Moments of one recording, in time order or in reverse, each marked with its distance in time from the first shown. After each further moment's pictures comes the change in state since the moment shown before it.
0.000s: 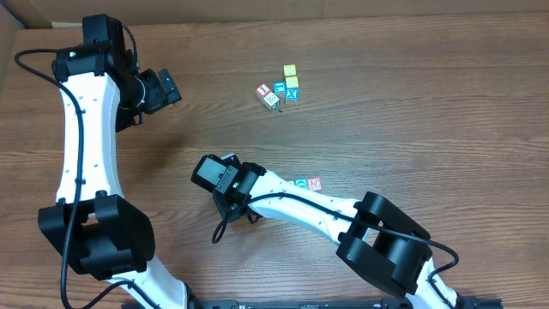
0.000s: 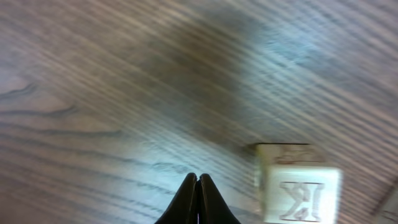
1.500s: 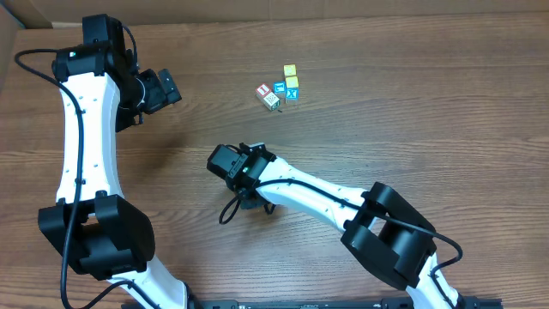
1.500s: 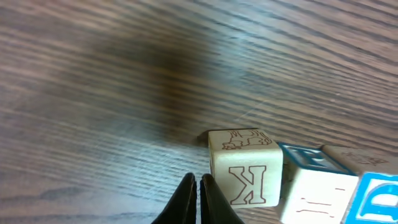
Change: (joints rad) left arm 0.000 0.000 0.000 0.000 0.000 0.000; right arm -0.070 0.000 0.000 -0.144 0.109 0.149
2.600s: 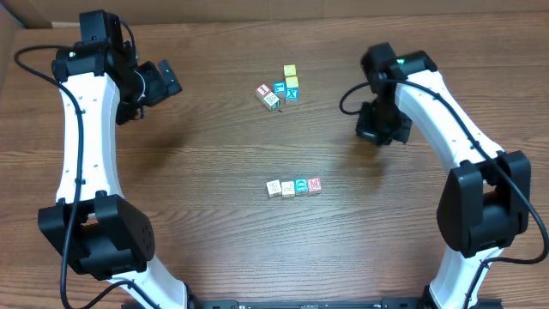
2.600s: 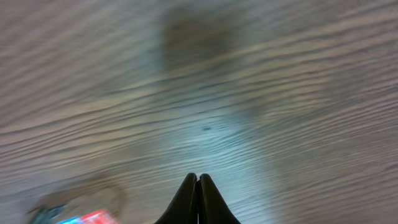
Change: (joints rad) left arm 0.000 0.000 -0.001 0.066 0.076 -0.023; right arm -0.729 -0.153 0.011 -0.317 -0.160 -0.165
